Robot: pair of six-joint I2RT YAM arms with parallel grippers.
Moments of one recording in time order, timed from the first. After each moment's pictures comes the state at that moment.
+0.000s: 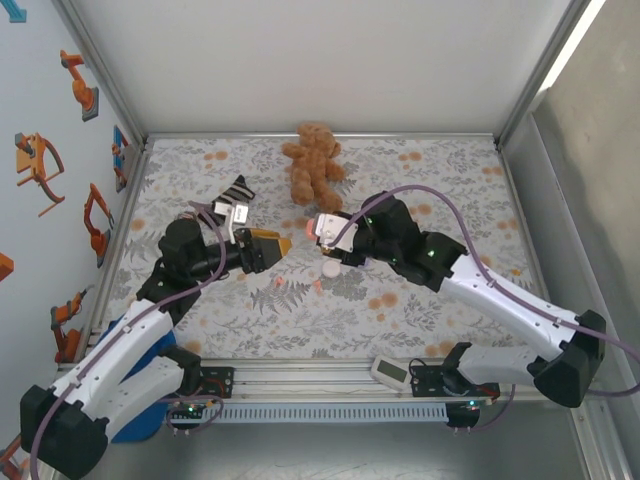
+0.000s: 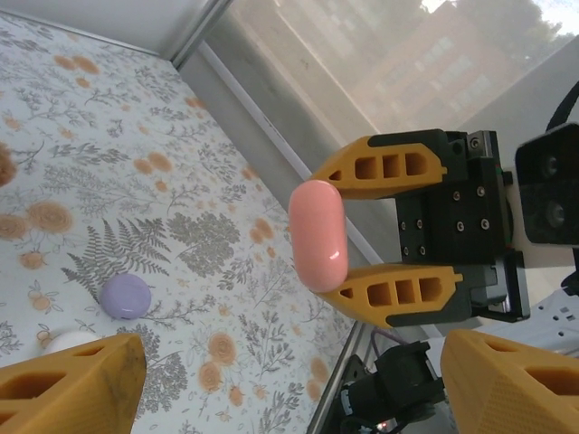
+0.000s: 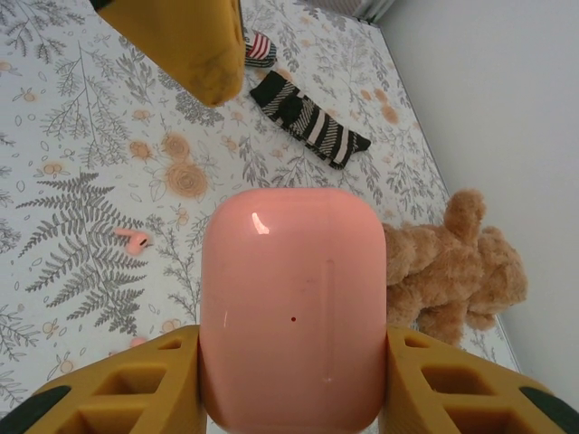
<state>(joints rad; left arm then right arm) -0.50 0.87 0.60 0.10 0.73 -0.65 0.87 1.19 1.11 -0.46 -0.10 -0.67</state>
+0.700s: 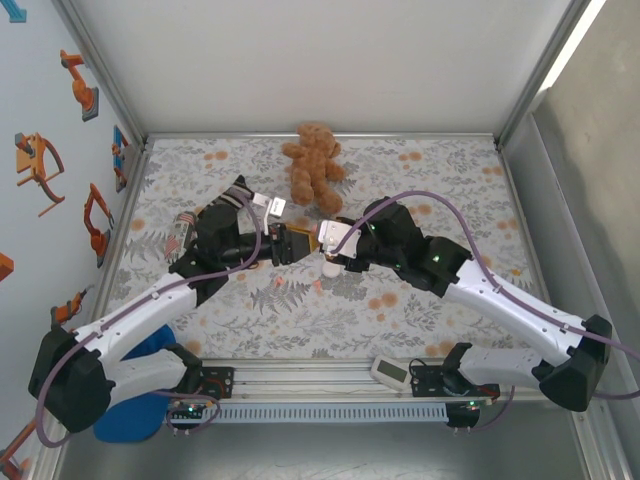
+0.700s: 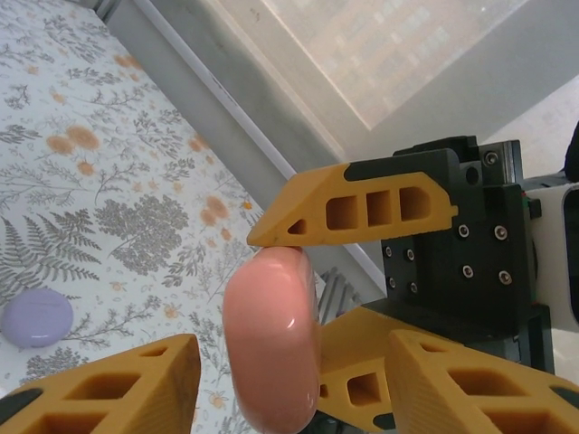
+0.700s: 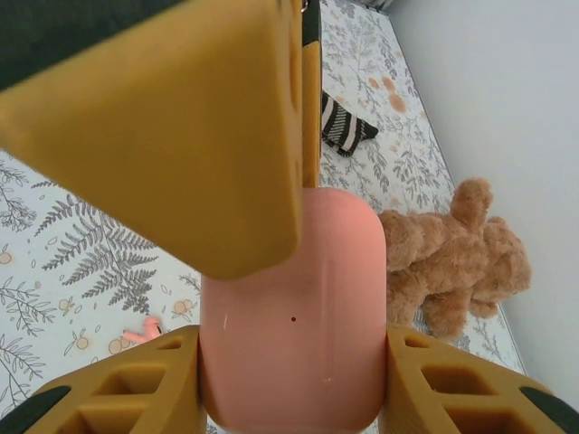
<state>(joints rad) -0.67 1.12 0.71 0.23 0.72 -0.67 0.90 1.16 1.09 -0.49 -0.06 -0.67</state>
